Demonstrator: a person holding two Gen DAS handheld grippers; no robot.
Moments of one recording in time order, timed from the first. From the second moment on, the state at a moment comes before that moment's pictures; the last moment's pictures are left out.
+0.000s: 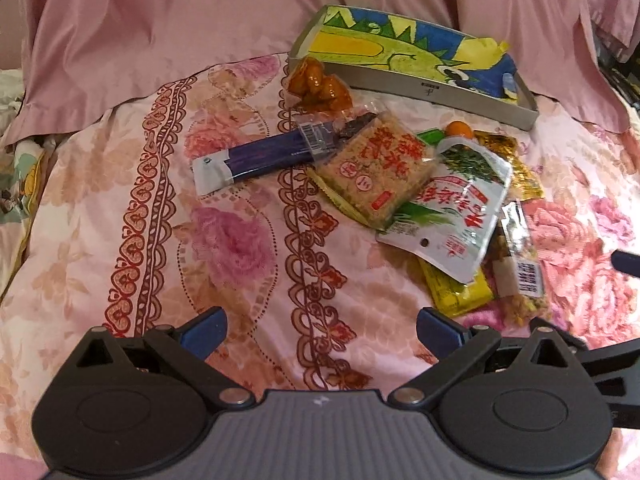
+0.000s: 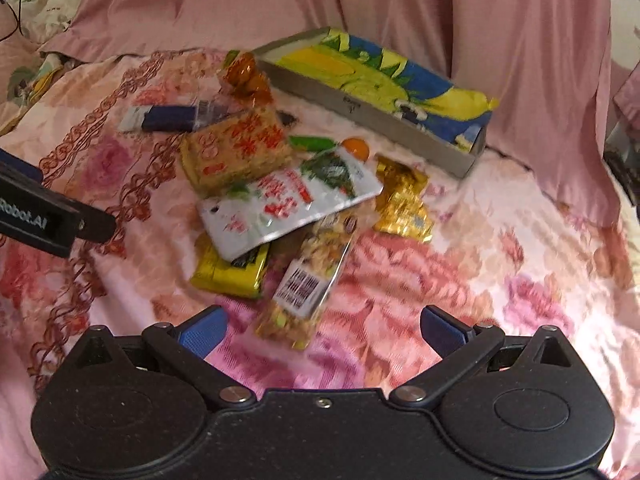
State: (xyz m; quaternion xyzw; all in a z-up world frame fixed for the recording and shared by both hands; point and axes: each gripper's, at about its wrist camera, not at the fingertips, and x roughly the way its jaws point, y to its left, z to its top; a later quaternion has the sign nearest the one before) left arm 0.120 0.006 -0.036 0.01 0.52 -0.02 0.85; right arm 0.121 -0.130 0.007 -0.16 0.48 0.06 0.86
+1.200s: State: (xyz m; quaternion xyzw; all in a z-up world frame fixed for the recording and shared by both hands) left arm 0.206 -0.034 -0.069 -0.03 0.50 -0.23 0.83; right arm 0.154 -0.132 -0.028 -0.13 0.50 0.06 0.86
